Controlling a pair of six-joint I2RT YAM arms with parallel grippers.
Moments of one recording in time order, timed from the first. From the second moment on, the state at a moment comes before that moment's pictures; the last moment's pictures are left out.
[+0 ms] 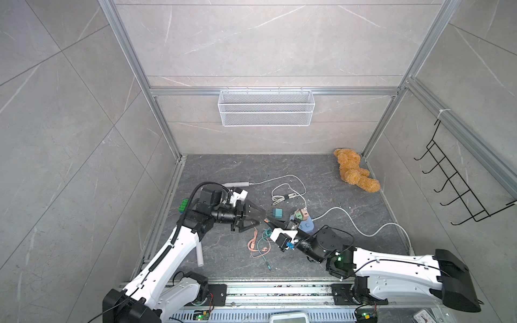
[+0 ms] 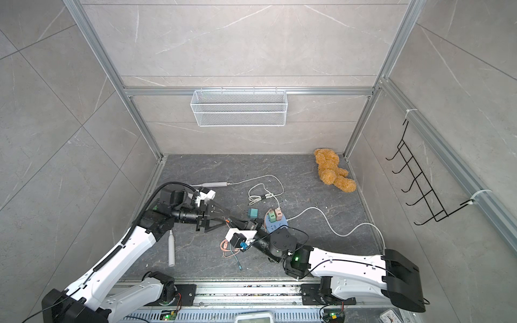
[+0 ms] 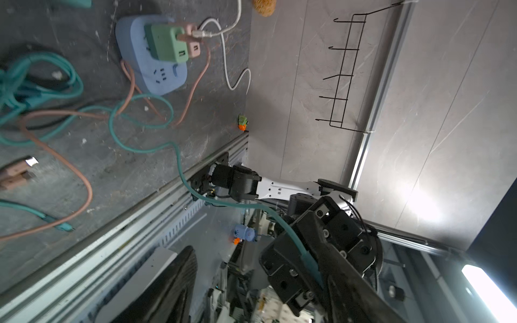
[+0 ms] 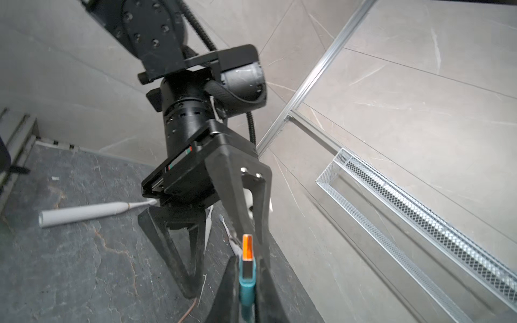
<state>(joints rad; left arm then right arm) -0.36 1.02 0.90 -0.51 1.06 -0.97 1.23 1.07 0.64 0.53 0.25 -0.63</state>
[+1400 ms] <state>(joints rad) -0.61 1.05 0.96 -0.72 0.68 -0.68 0.97 1.28 1.05 -0.42 -0.38 -0.01</state>
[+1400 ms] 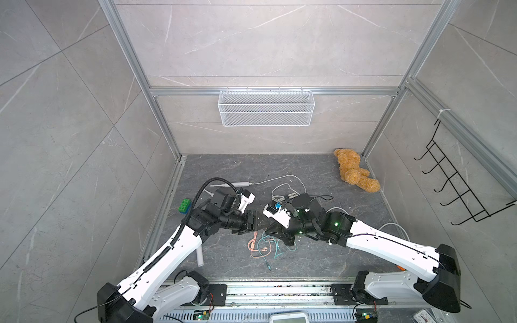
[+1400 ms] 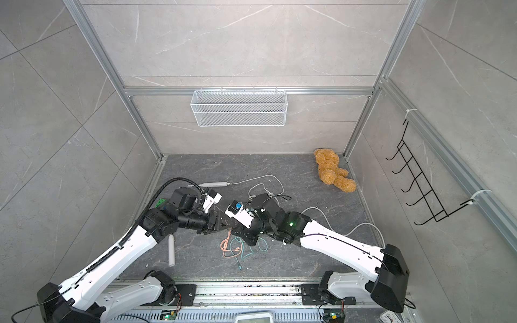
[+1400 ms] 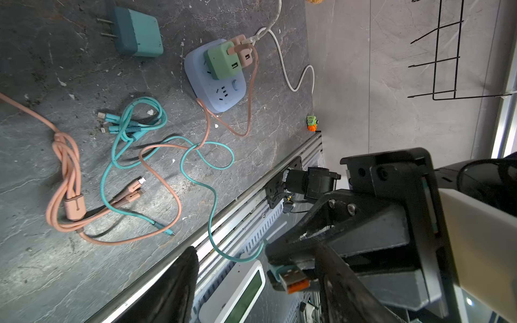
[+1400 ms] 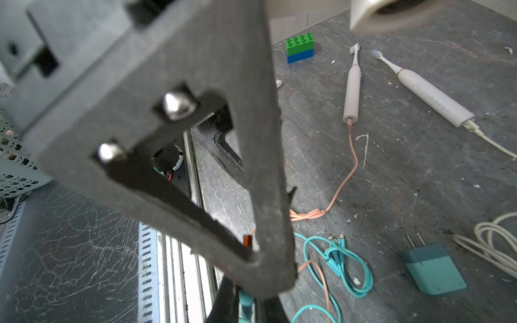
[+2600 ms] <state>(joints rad) -0.69 1.17 0.96 -0.67 0.67 -0.68 0.97 1.31 1.04 -0.49 -0.27 0.03</state>
